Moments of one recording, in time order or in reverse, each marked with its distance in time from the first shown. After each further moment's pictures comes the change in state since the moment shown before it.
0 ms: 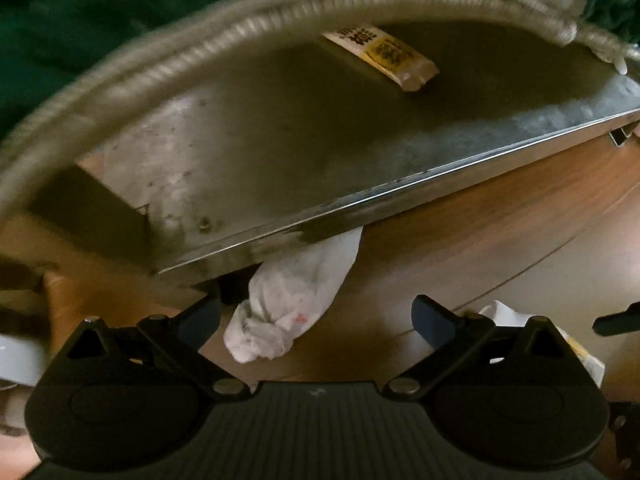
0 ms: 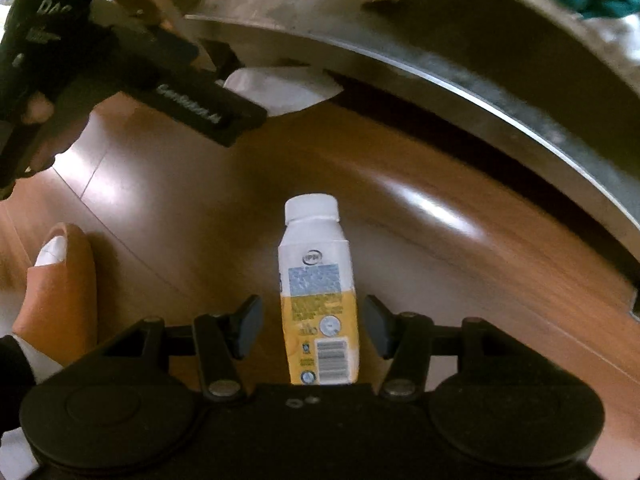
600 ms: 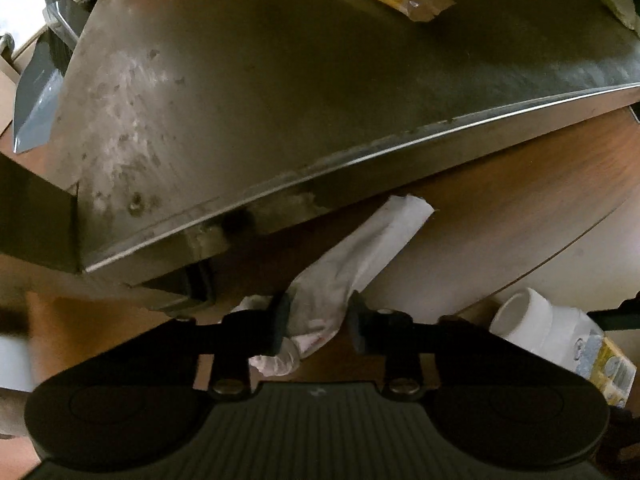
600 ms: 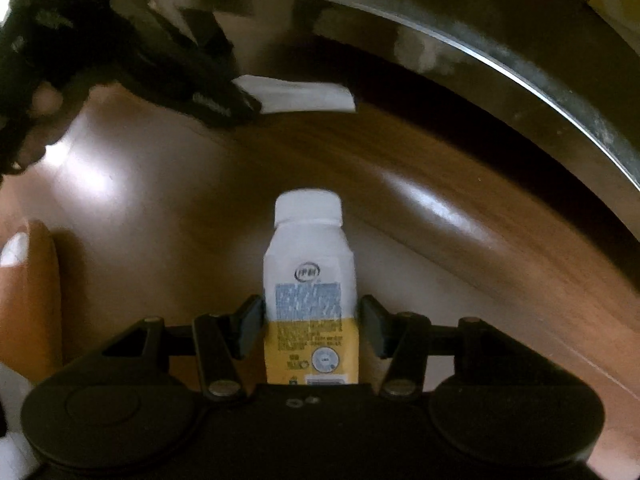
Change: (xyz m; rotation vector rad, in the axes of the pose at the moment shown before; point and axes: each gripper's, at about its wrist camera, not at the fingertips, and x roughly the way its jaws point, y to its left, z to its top) left arm 0.038 -0.009 0.000 0.007 0.074 0.008; right arm 0.033 0.002 0.004 -0.028 0.010 -0.031
